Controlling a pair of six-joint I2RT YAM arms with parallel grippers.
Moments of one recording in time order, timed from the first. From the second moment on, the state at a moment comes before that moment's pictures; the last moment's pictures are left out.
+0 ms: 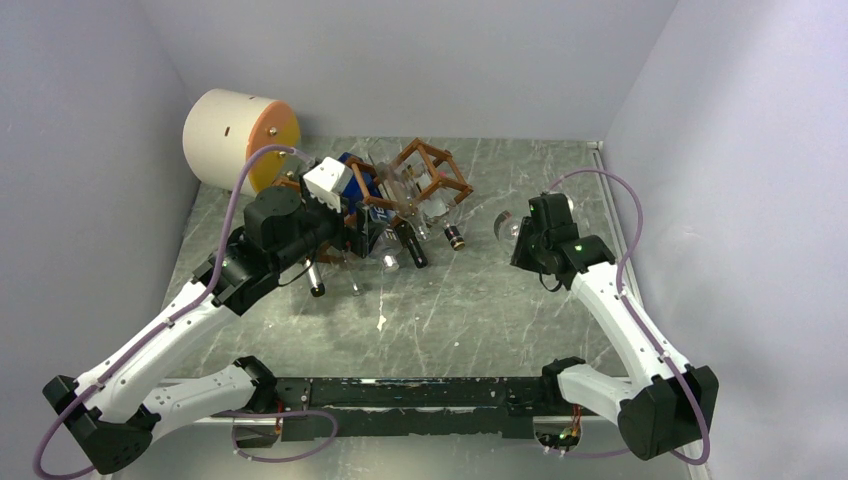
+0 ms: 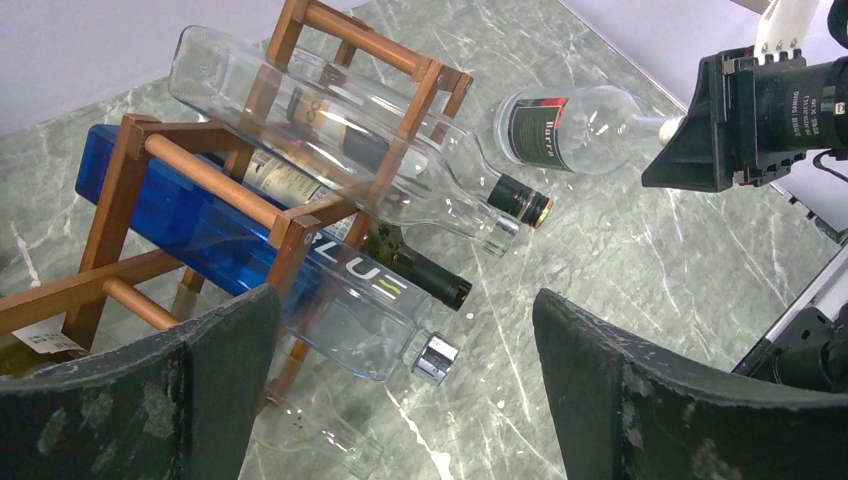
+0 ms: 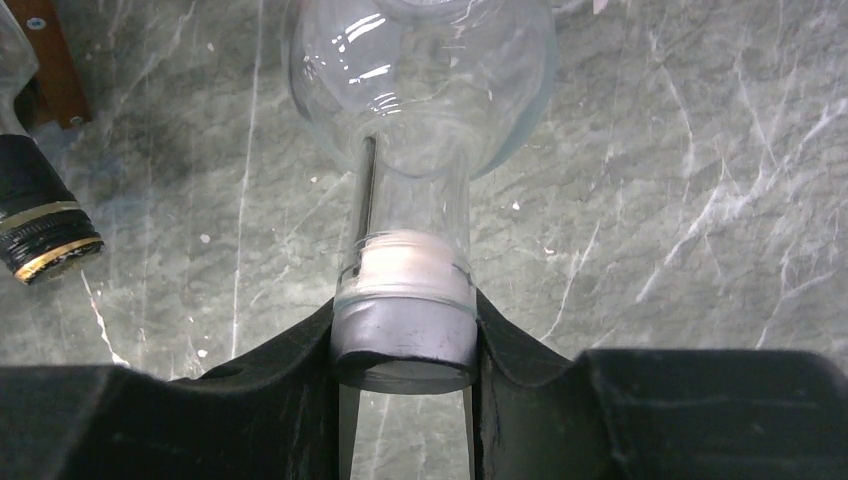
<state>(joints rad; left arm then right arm) -0.72 0.96 1.06 -0.32 -0.03 -0.16 0.30 1.08 0.93 -0.77 0.17 0.46</state>
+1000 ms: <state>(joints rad) -0.72 0.98 1.06 -0.32 -0.03 -0.16 0.31 1.29 0.77 -0.60 0.08 0.40</state>
